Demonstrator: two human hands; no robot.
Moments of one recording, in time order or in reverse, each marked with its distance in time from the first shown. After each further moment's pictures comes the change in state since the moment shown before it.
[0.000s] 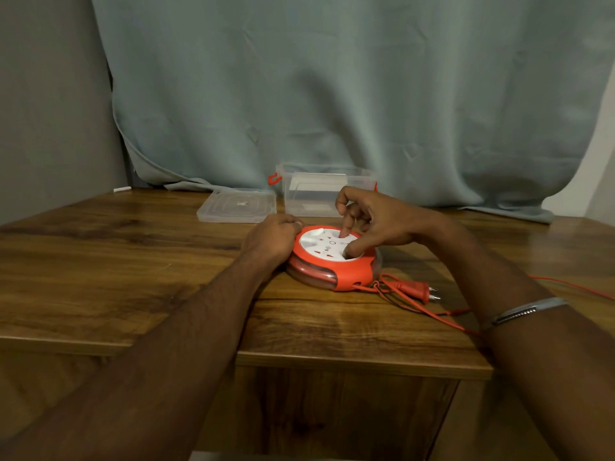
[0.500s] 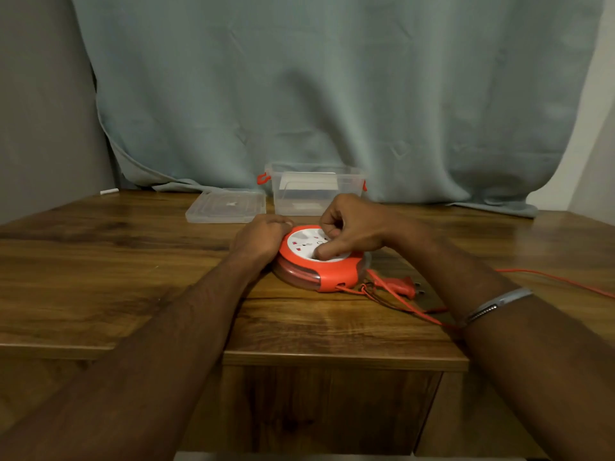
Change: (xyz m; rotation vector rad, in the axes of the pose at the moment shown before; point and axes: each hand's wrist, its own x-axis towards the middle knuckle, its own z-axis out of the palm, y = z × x) left_hand 0.003 -0.004 -0.001 -0.091 -0.005 0.028; right_hand 0.004 -0.017 0.016 -0.223 0.036 -0.014
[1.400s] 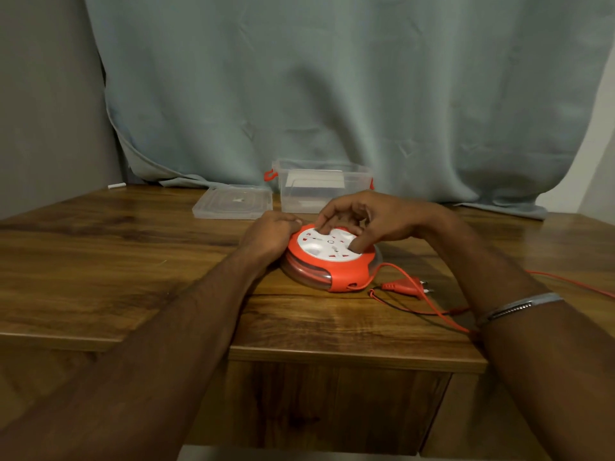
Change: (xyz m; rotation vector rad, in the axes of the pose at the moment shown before) left_hand 0.000 -0.001 0.000 -0.049 -0.047 0.003; right_hand -0.003 0.018 -0.018 0.234 -0.188 -0.044
